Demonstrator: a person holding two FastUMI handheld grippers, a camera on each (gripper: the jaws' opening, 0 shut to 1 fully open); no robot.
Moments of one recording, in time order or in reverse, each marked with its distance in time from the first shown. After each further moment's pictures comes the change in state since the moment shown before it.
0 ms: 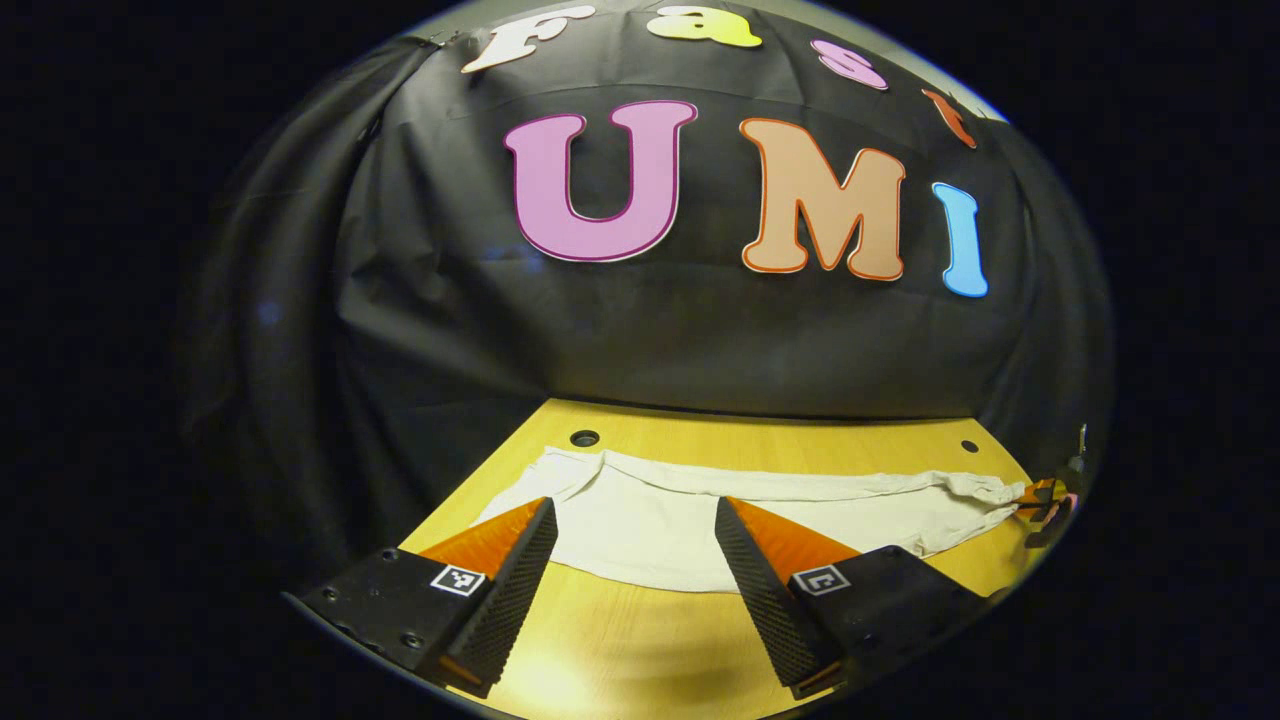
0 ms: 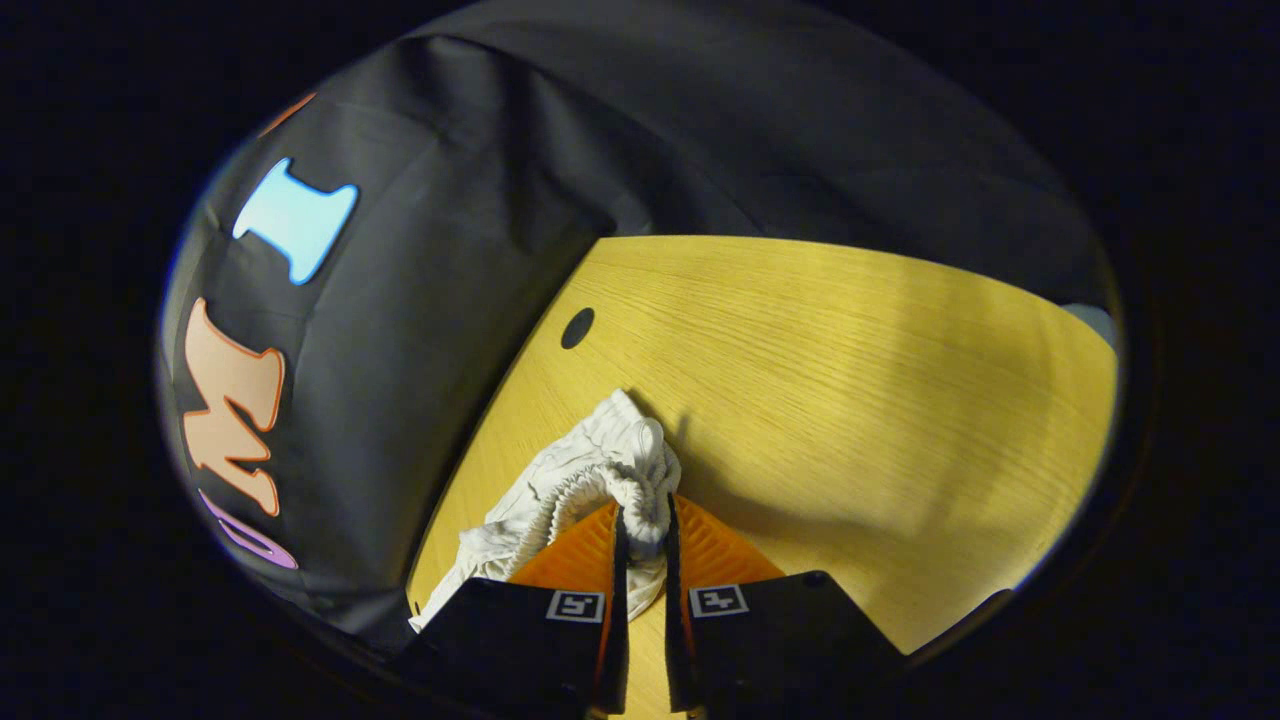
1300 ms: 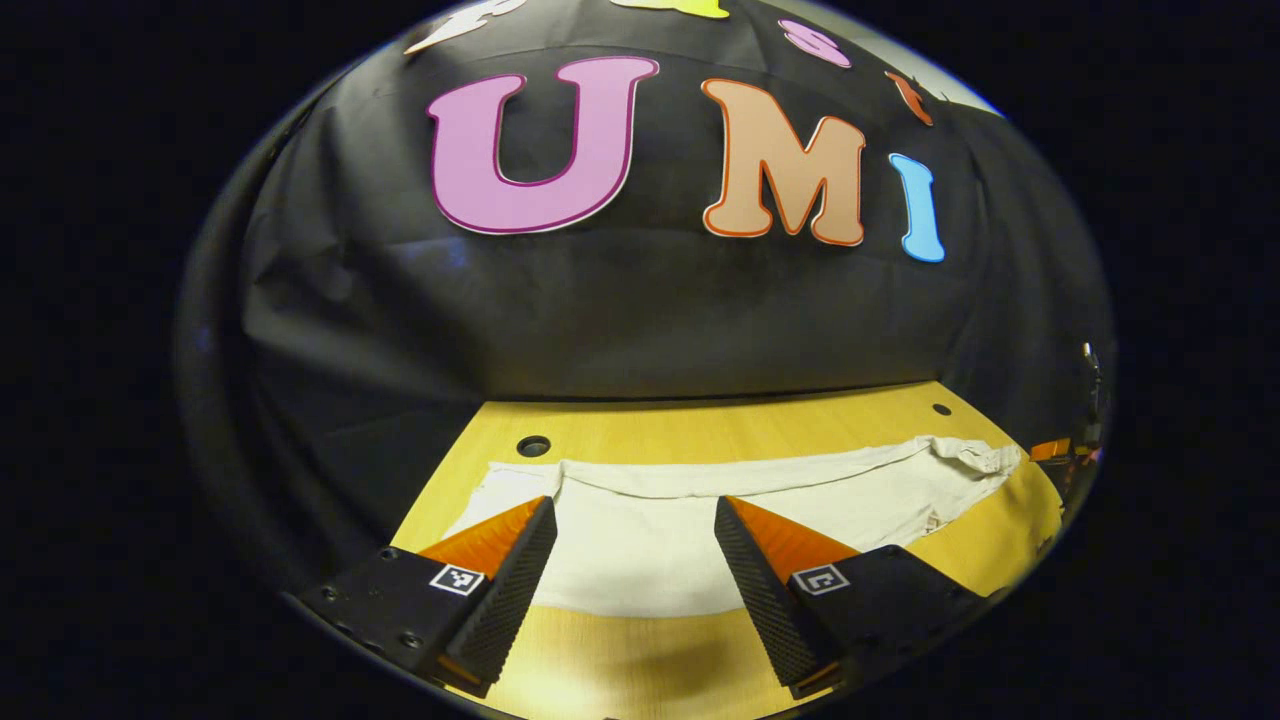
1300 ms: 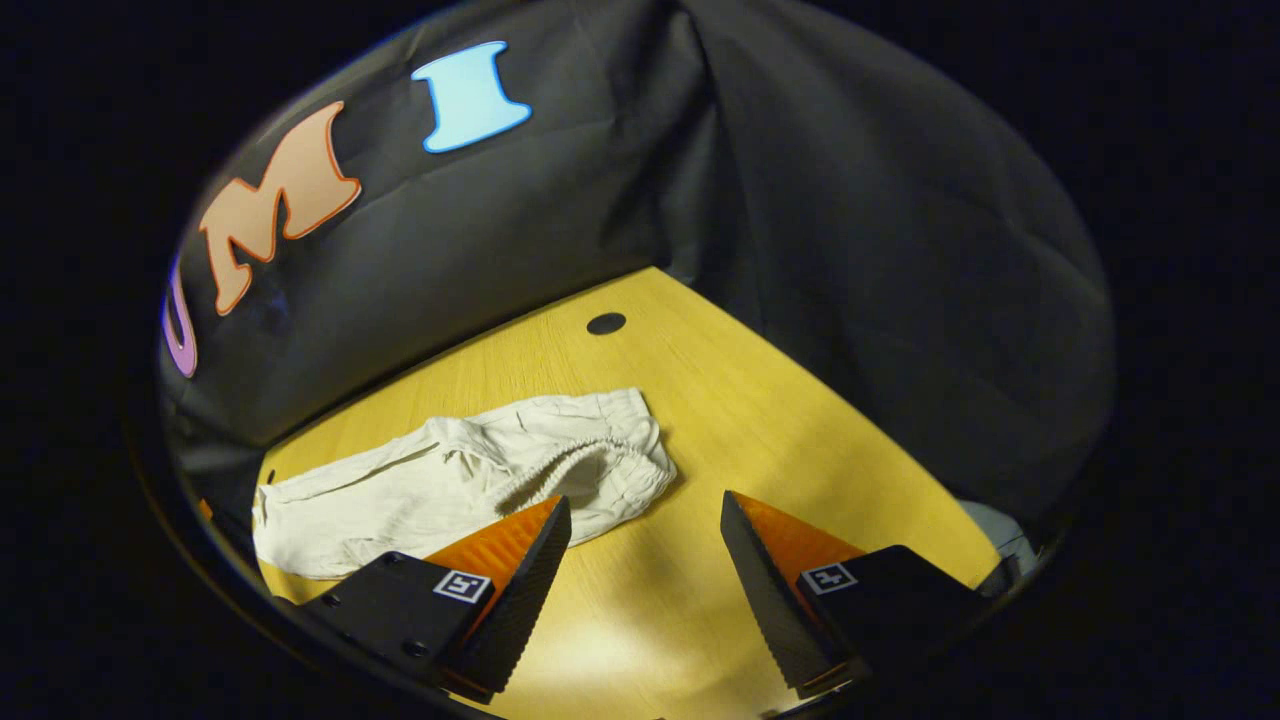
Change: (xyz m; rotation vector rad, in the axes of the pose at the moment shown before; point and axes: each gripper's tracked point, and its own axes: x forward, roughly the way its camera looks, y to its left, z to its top) left arm -0.008 0.042 -0.030 0.079 0.053 -0.148; right arm -0.077 -0.009 -0.009 -0.491 -0.063 -0.154
